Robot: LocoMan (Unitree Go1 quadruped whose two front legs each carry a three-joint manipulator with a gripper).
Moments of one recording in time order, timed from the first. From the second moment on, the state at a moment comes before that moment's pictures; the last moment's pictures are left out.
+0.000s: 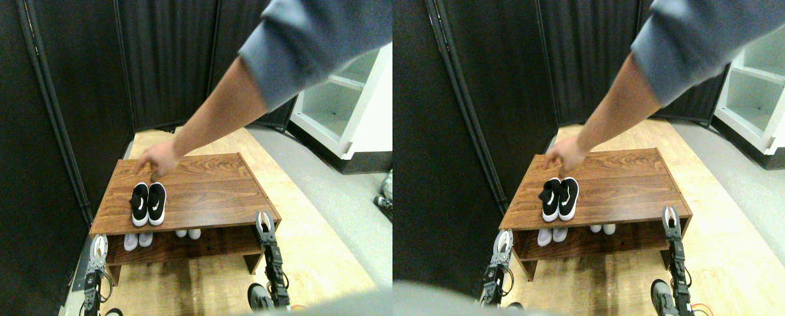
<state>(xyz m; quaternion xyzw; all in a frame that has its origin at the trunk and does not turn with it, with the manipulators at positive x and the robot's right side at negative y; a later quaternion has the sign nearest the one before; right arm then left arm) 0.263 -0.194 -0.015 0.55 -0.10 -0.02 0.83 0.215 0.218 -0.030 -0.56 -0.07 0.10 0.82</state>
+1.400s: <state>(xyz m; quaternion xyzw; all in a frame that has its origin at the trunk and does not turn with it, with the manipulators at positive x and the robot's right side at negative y) 0.260 -0.183 -0.017 0.57 -0.08 -0.04 0.82 0.231 0.204 -0.030 -0.58 -0.04 0.07 0.81</state>
